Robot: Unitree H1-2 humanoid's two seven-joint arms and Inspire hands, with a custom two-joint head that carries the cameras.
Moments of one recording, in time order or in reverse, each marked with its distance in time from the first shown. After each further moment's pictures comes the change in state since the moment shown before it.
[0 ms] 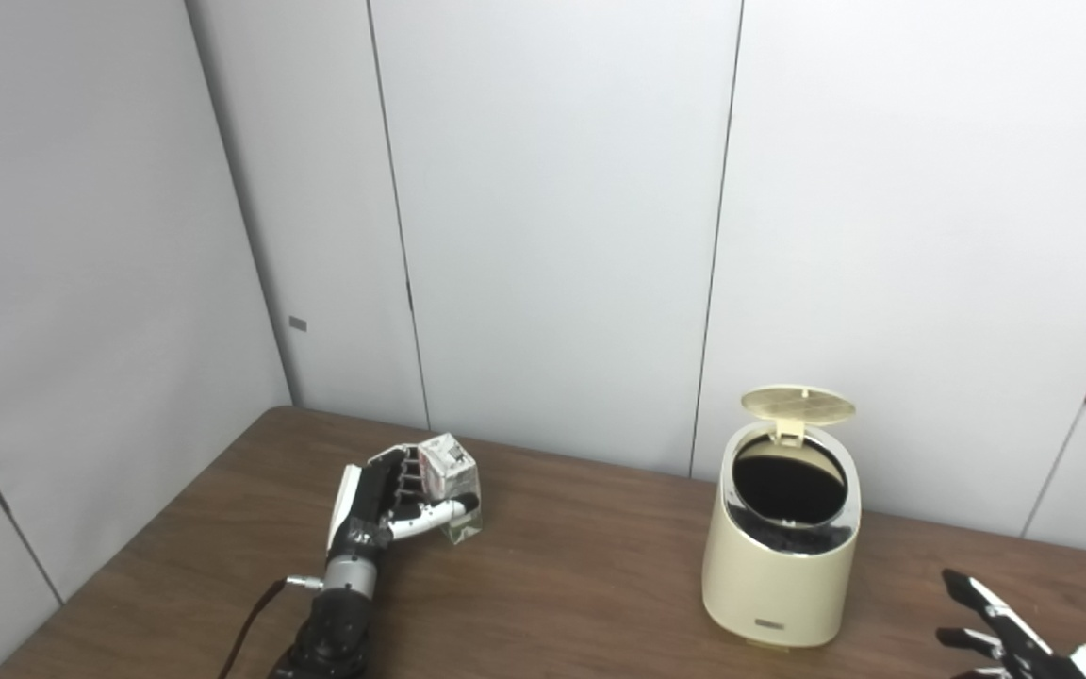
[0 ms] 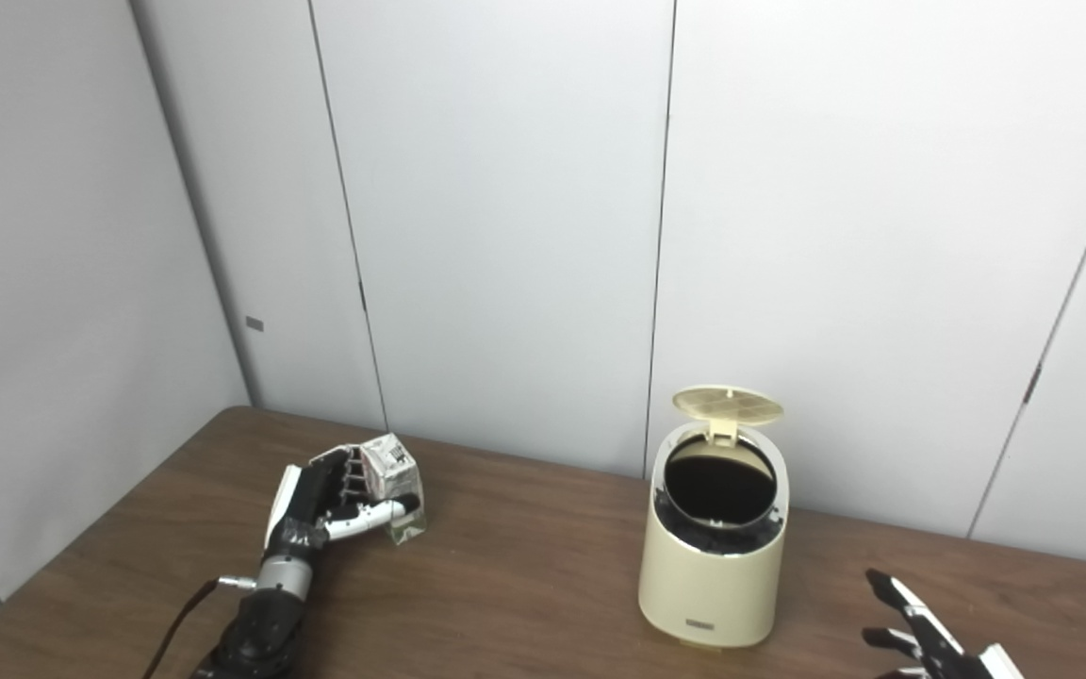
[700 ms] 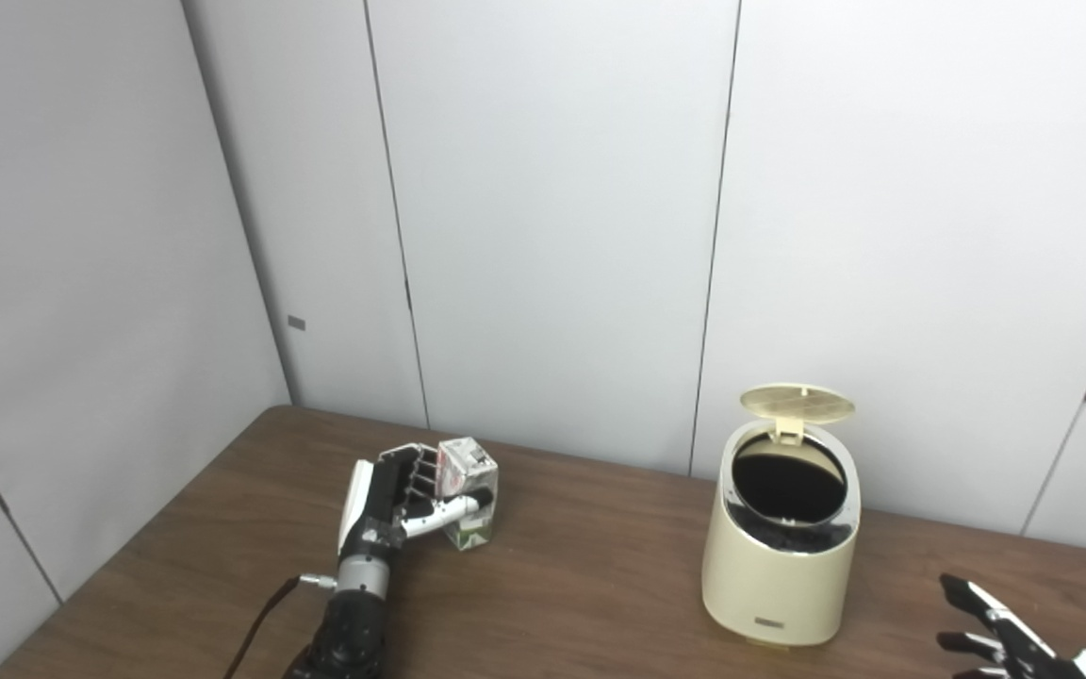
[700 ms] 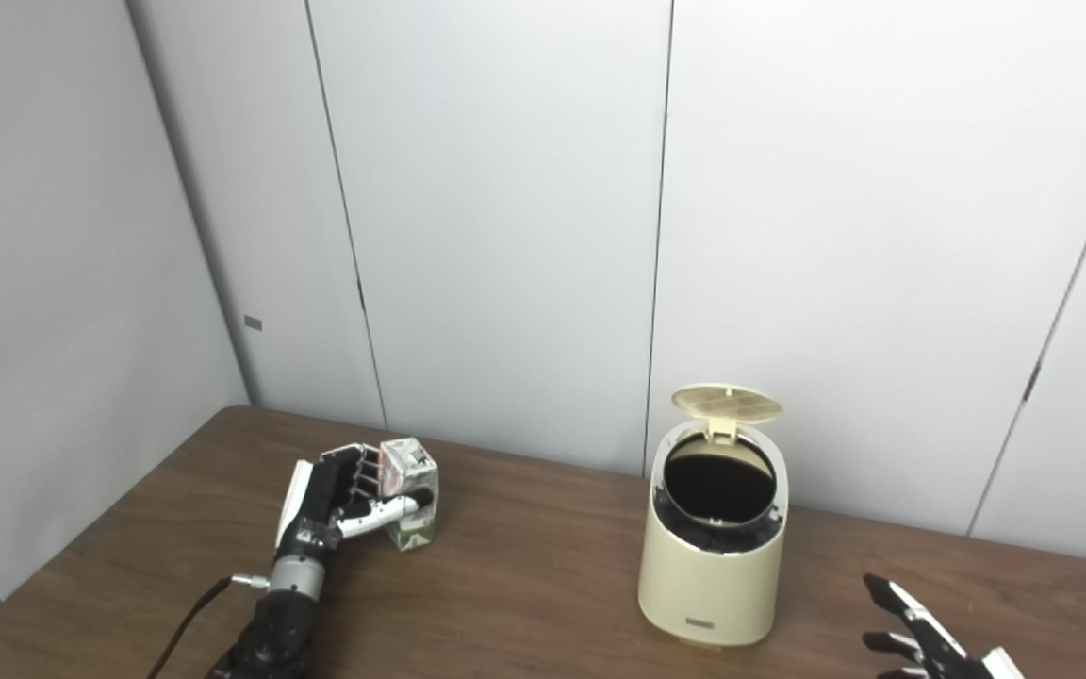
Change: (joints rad) left arm 0.051 -0.022 -0.036 -0.123 0.032 0.009 0.002; right arm 0.003 0.001 0.000 0.001 0.005 -0.005 -0.001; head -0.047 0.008
